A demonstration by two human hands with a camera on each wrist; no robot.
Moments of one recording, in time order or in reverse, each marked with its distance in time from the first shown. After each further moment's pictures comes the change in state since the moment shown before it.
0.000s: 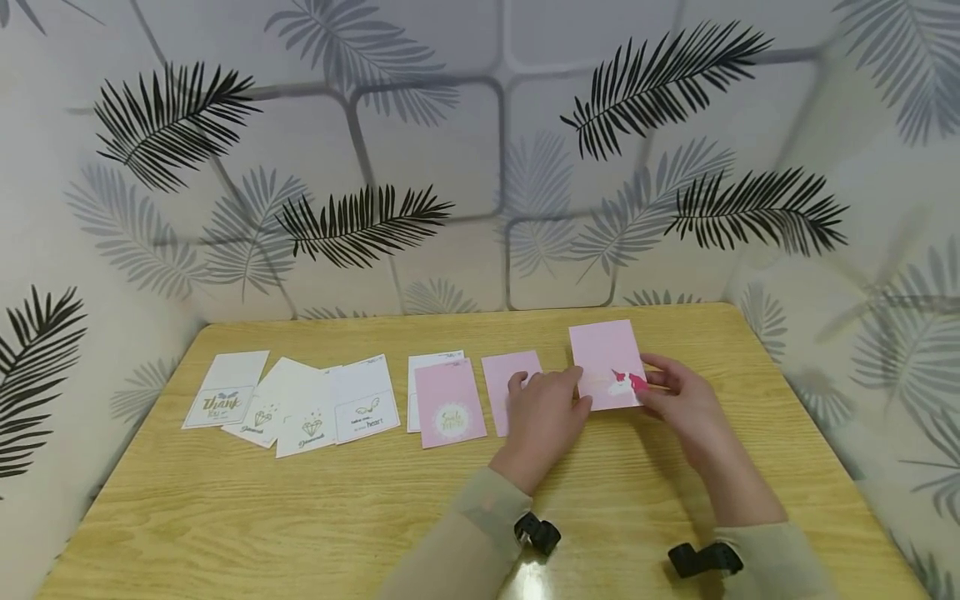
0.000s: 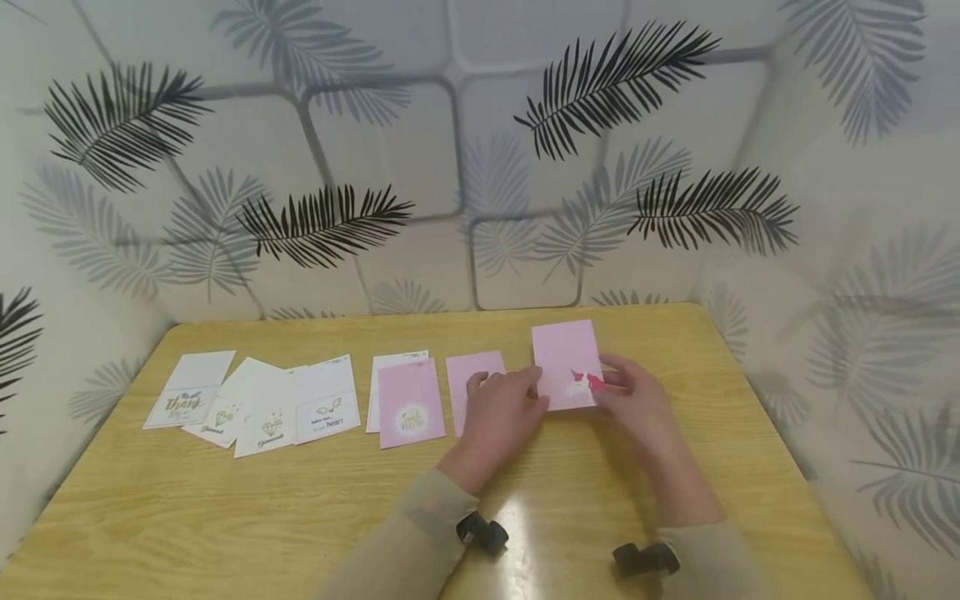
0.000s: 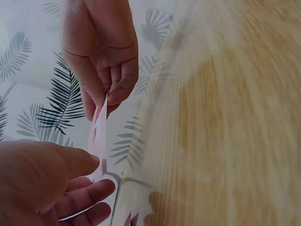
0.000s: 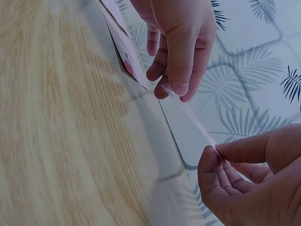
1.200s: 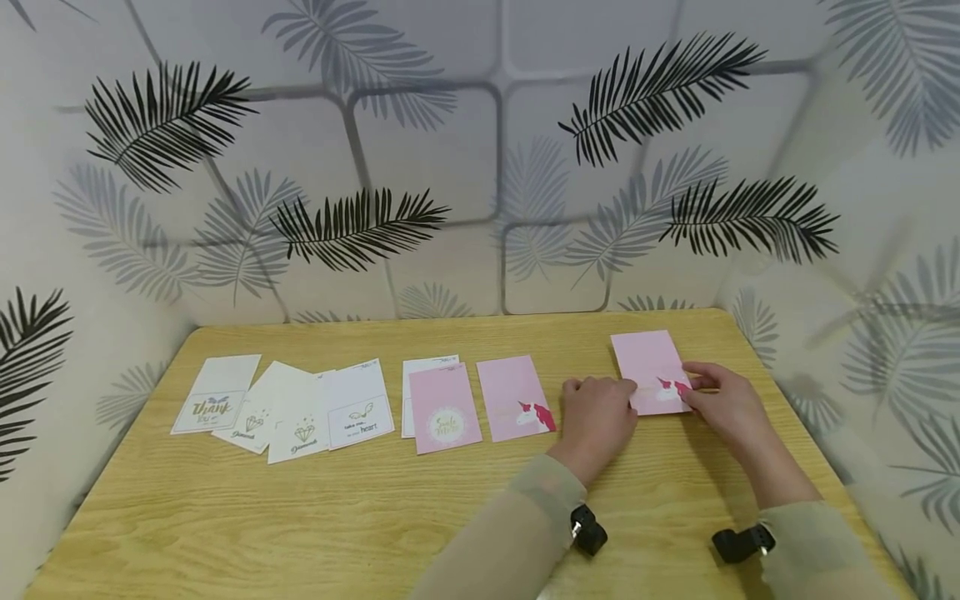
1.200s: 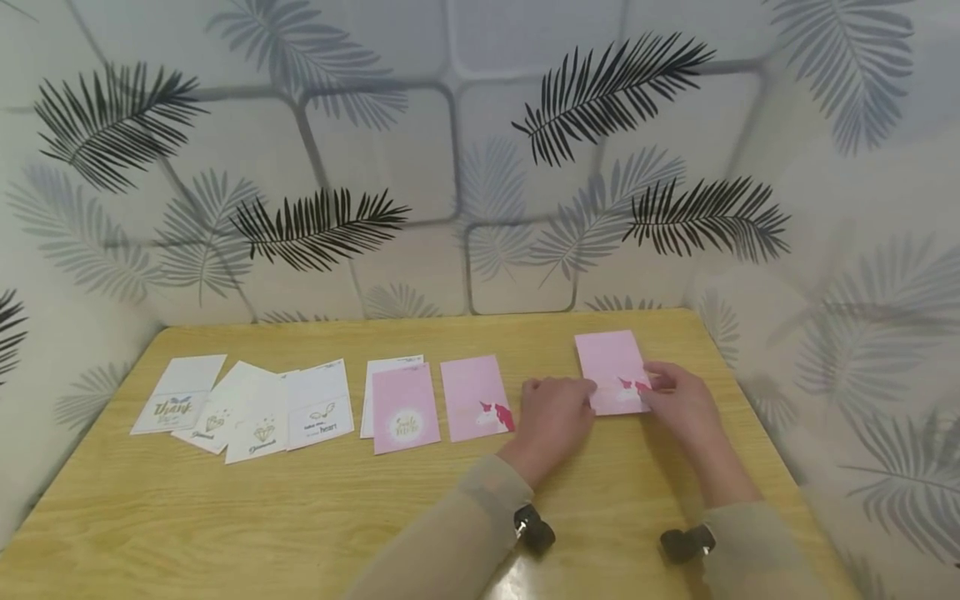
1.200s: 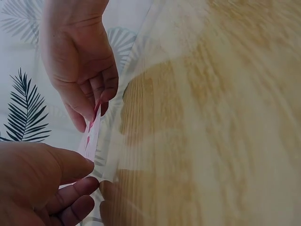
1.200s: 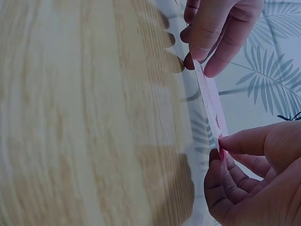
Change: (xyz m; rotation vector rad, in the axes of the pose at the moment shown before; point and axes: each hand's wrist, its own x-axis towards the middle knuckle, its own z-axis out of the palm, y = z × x) left_hand 0.031 0.058 0.041 0.067 -0.065 0.080; right_hand 0.021 0.022 -0.065 -0.436 0.124 0.022
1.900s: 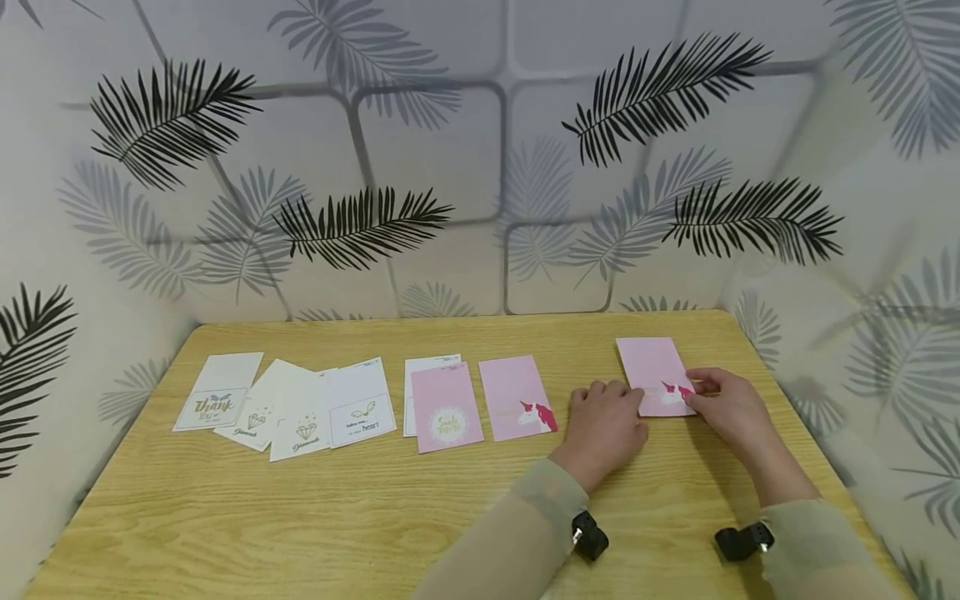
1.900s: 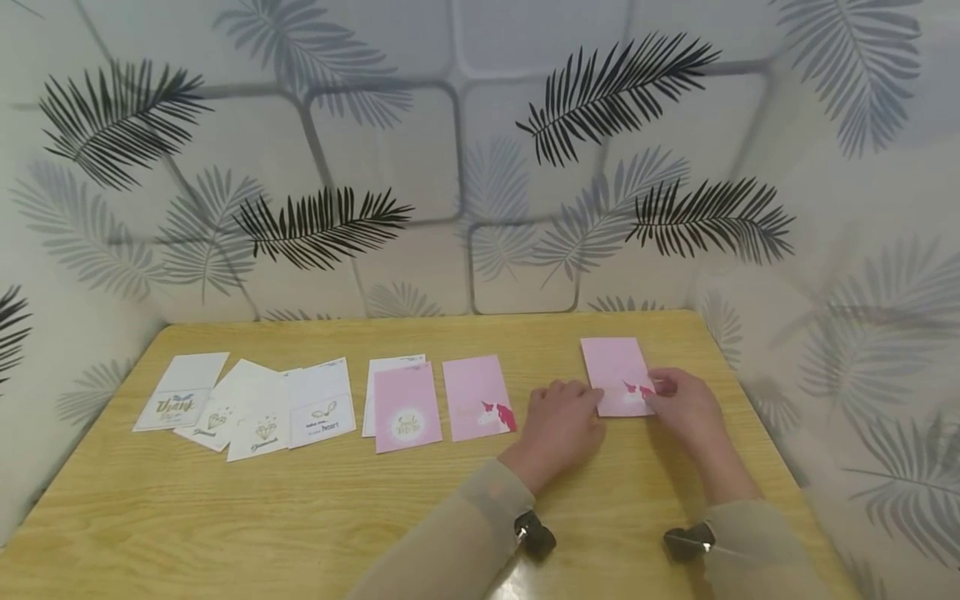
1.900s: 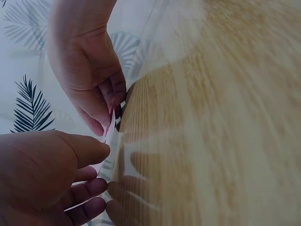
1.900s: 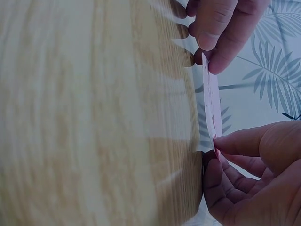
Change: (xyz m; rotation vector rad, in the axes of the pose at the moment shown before) left_hand -0.013 0.003 -0.004 0.076 -0.100 0.072; right_hand 0.007 0.006 -0.004 -0.117 -0.017 -0.010
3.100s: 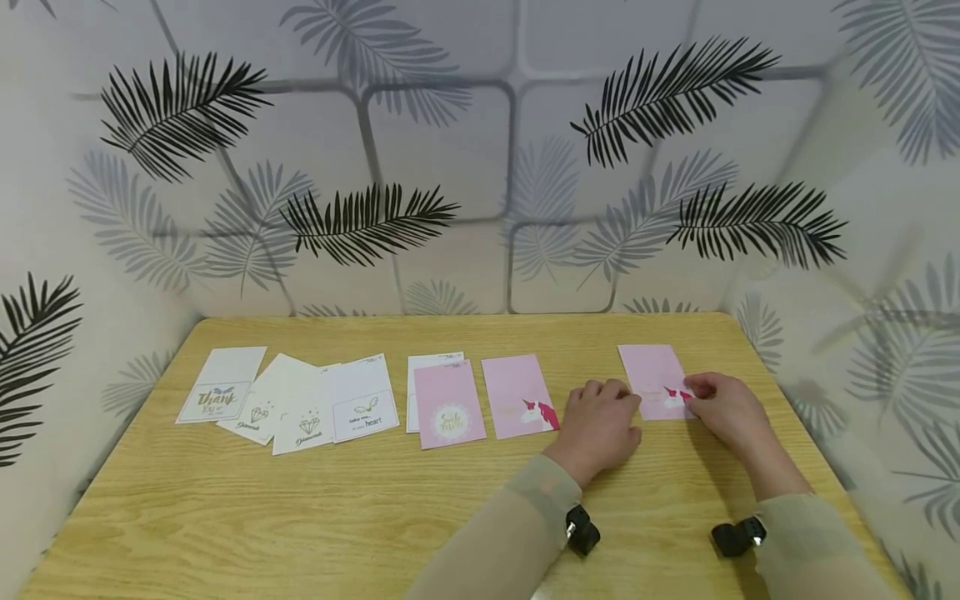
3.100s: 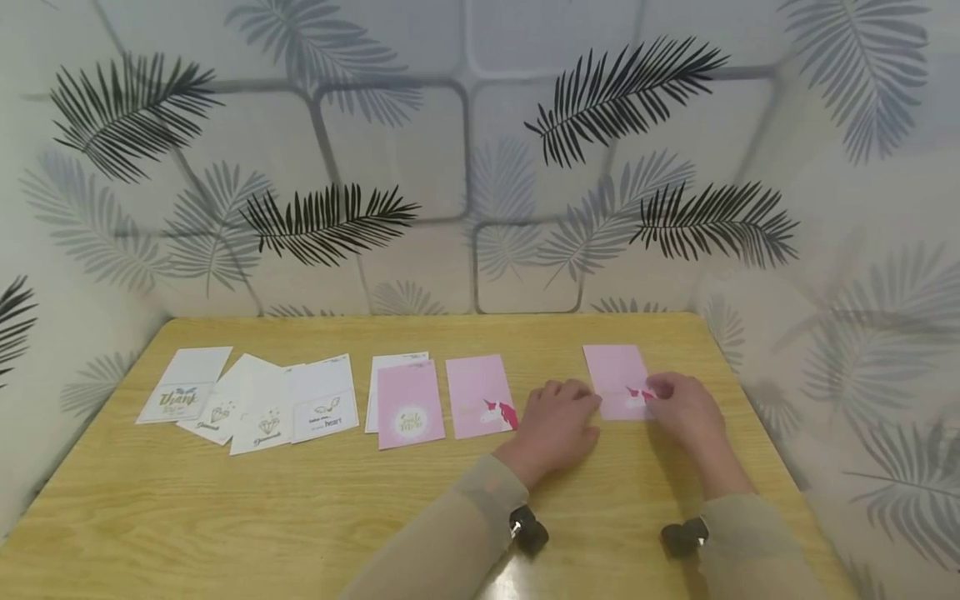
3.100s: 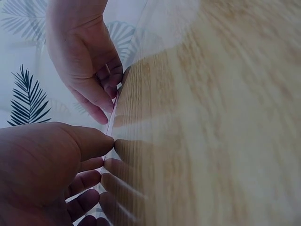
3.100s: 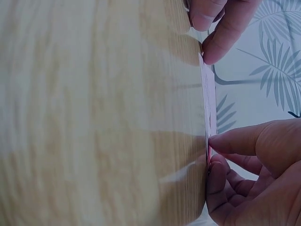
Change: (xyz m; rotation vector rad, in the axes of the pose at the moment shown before) left_hand -0.005 -0.012 0.000 0.039 -0.049 0.055; right_hand 0.004 -0.002 0.001 -0.139 -0.034 0.000
